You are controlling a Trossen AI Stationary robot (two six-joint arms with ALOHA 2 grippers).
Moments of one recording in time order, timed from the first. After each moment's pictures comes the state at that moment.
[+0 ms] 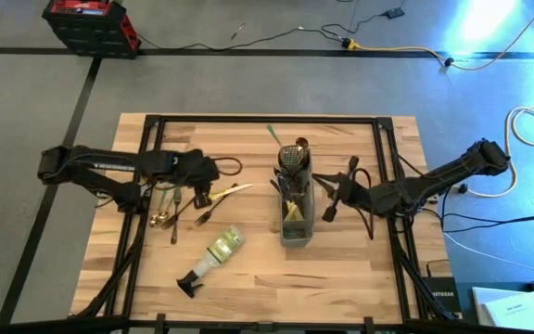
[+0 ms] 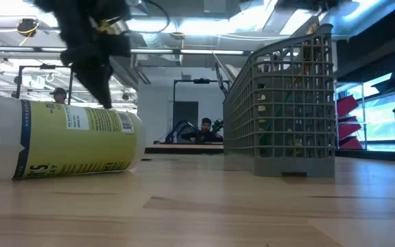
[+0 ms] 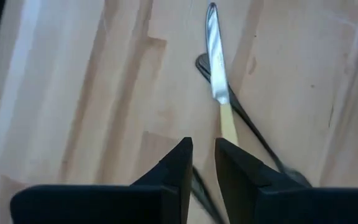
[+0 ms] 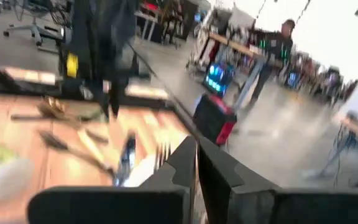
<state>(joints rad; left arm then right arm) 0.10 1.20 0.80 -0.73 -0.25 -0.10 0.39 1.00 0.63 0.27 0.85 -0.24</state>
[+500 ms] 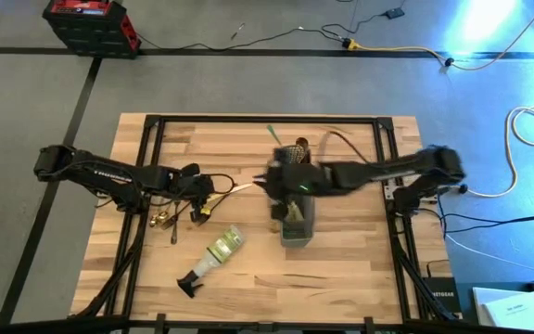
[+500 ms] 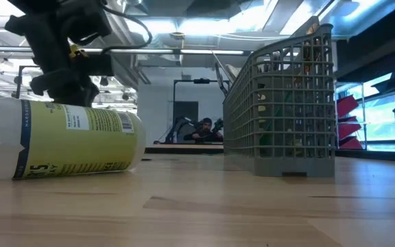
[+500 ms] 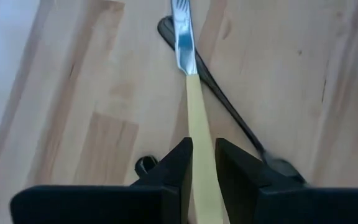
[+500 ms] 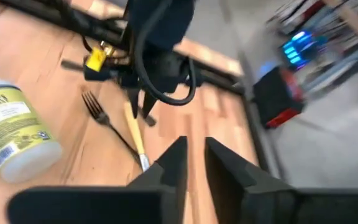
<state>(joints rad) -0.03 1.16 0.58 -0.52 -0.28 -0.20 0.10 1.63 1.36 -0.23 0.31 -0.33</state>
